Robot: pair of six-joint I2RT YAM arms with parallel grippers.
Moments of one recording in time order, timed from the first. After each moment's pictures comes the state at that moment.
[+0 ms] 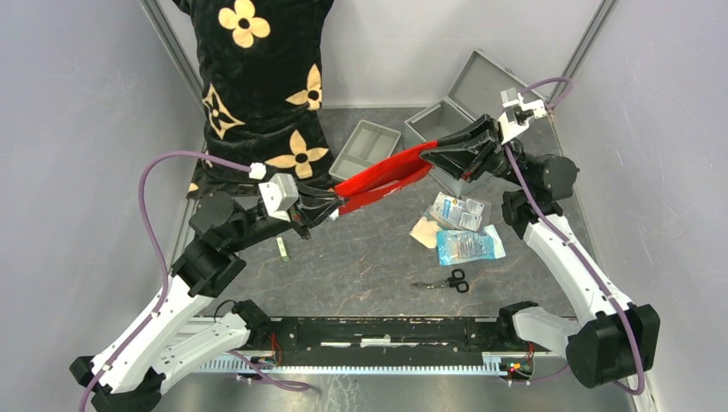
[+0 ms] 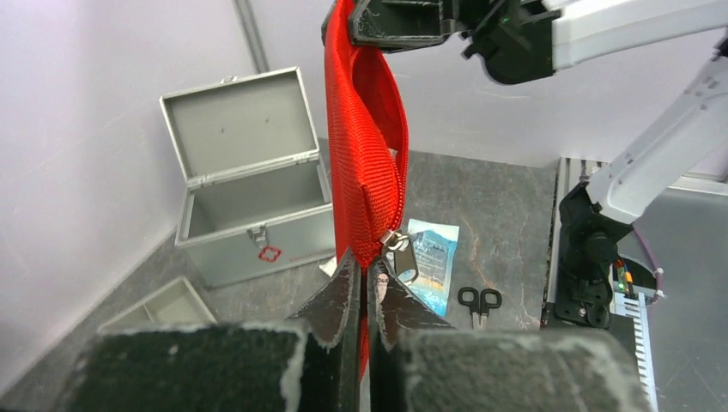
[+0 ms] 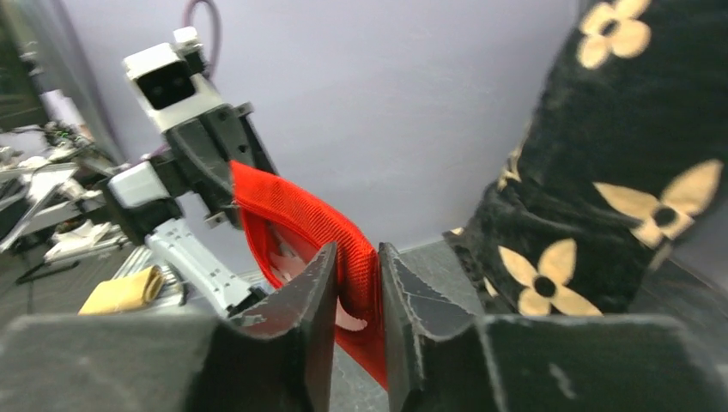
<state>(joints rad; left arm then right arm) -0.71 0.72 0.95 -0.05 0.47 0.06 0.26 1.13 0.93 1.01 -0.99 0.92</state>
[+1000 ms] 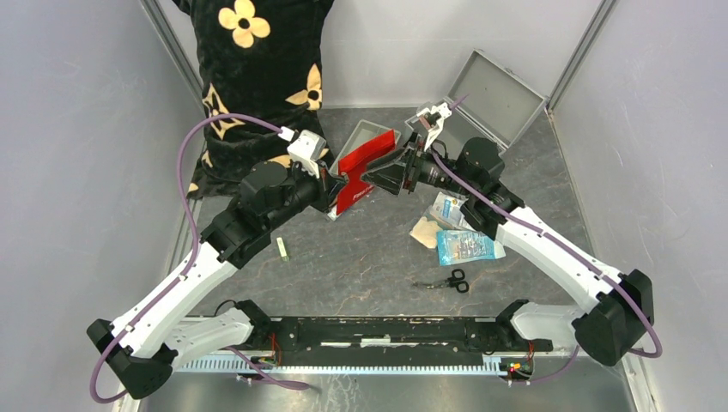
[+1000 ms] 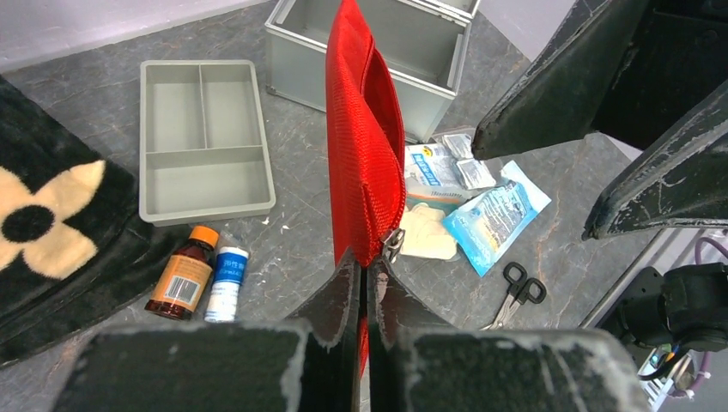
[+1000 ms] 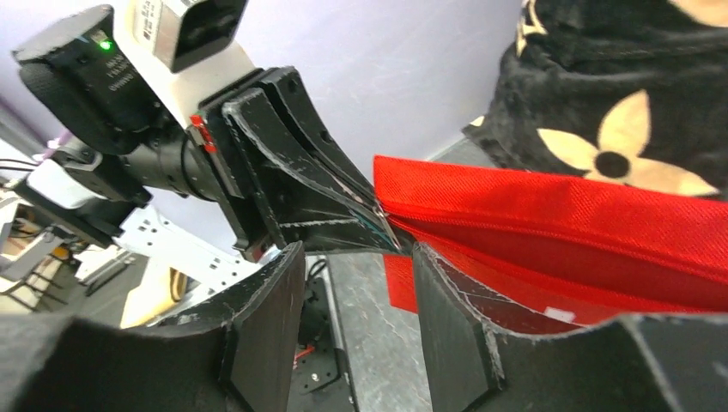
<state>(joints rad) -0.71 0.95 1.05 -0.32 0.00 -0.22 0.64 1.22 1.05 0.29 -0.60 0.56</state>
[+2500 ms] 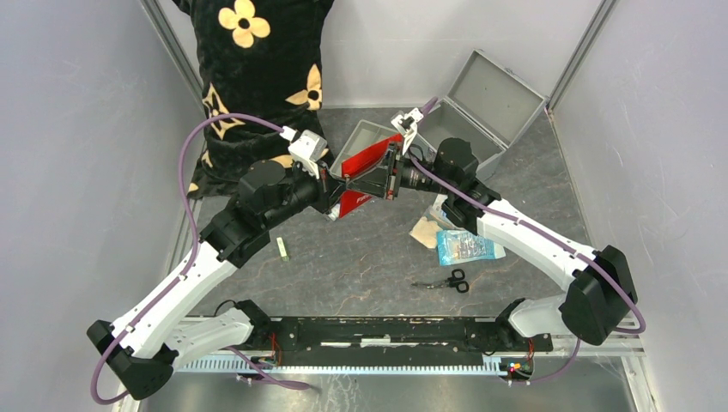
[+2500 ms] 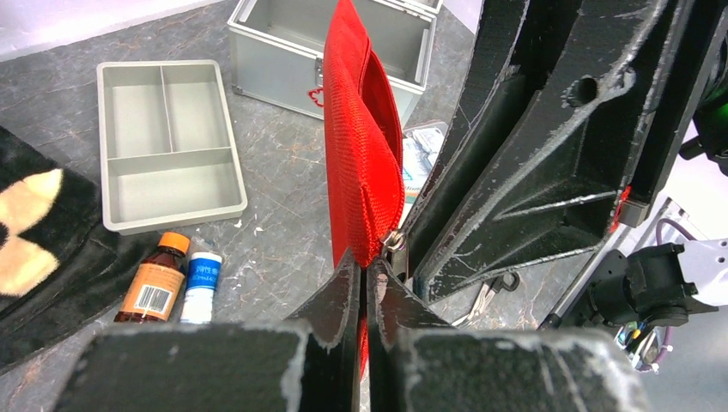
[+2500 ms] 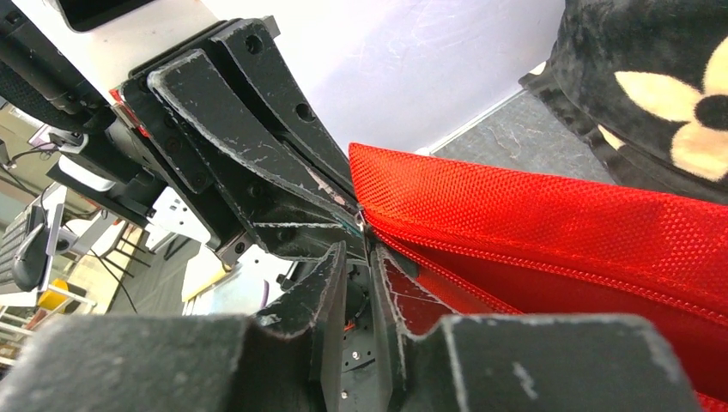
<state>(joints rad) -0.70 0.95 1.05 -0.31 0.10 -0.24 0.69 1.36 1.05 0.40 -0.68 0.68</state>
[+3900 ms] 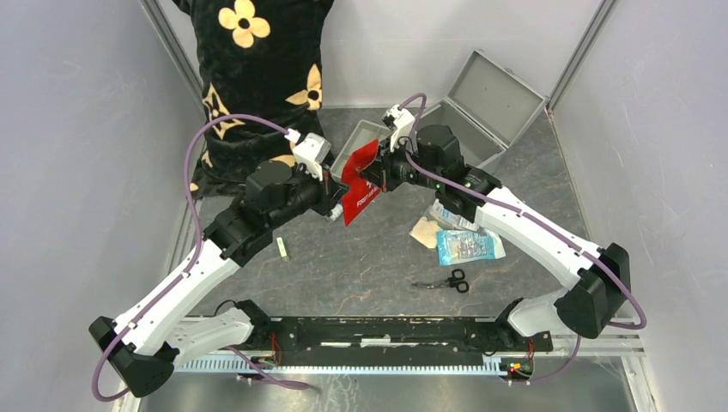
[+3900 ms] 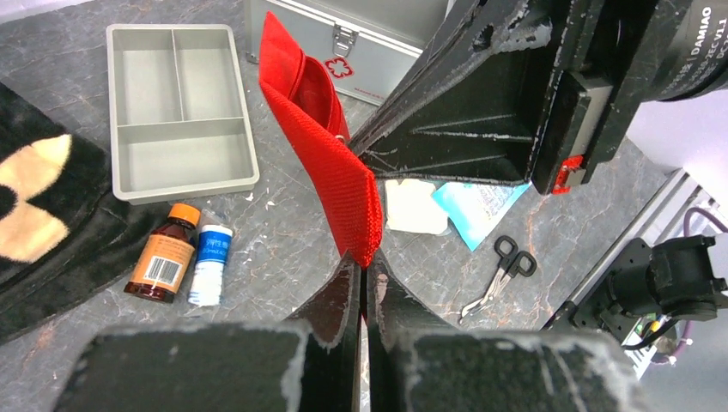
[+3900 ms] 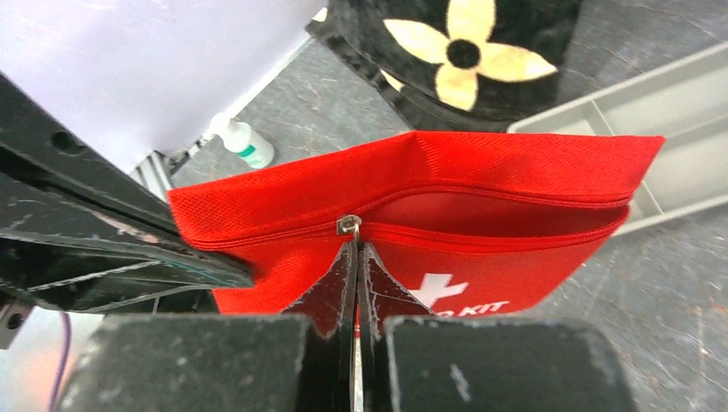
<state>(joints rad) -0.70 0.97 1.05 -0.36 0.06 -0.24 0.73 1.41 1.27 -0.13 -0.30 0.32</state>
